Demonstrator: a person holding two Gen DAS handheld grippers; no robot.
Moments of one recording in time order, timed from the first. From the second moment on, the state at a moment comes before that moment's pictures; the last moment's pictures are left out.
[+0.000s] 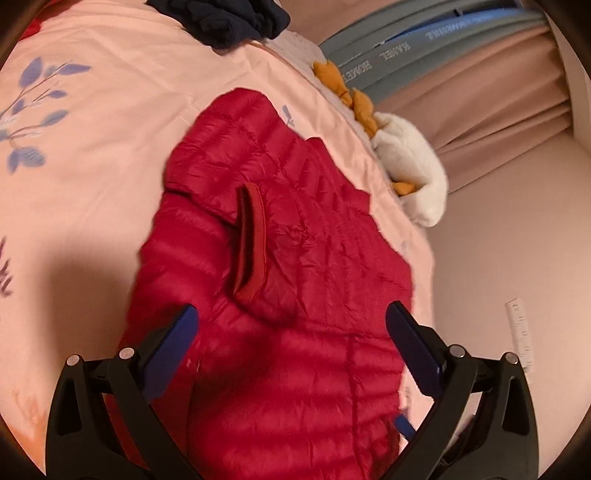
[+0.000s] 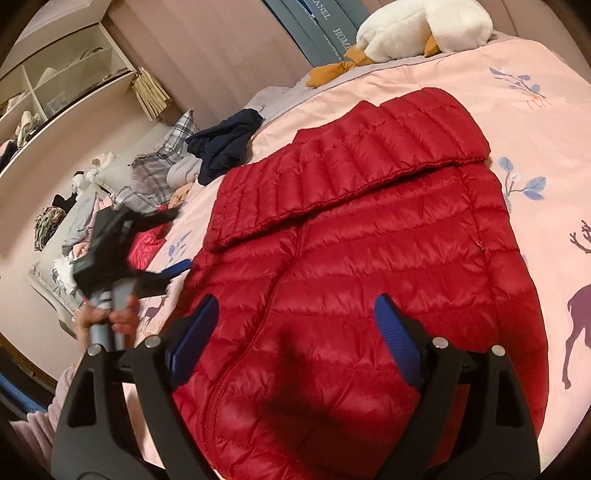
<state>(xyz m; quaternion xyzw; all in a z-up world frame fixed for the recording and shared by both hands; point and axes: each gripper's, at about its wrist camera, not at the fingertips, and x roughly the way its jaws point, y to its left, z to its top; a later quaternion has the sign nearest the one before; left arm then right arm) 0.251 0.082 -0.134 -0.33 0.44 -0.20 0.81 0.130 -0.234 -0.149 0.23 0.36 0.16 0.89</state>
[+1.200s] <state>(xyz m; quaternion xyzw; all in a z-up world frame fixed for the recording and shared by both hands) 0.297 0.029 -0.052 -0.10 0.37 -0.08 0.92 0.122 -0.262 -0.150 0.25 0.35 0.15 0.89</state>
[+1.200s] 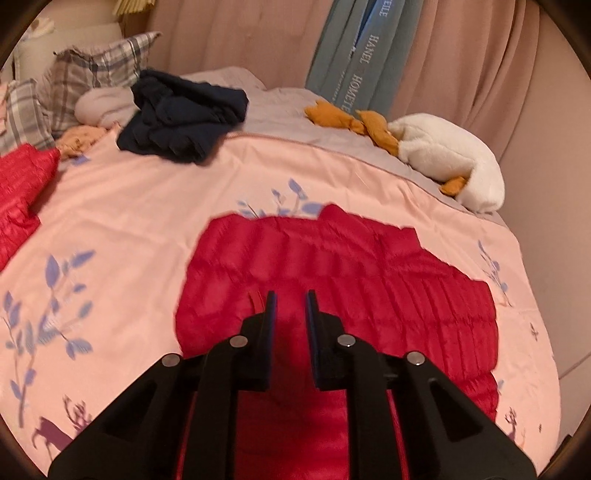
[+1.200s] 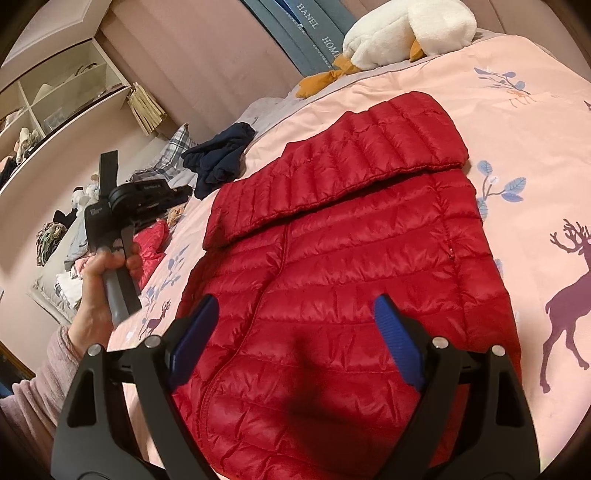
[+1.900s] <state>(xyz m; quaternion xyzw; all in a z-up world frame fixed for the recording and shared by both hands) 0.320 0.016 -0.132 -0.12 0.49 -0.12 0.85 0.125 -0.264 -0.153 0.25 0.35 0.14 0.89</state>
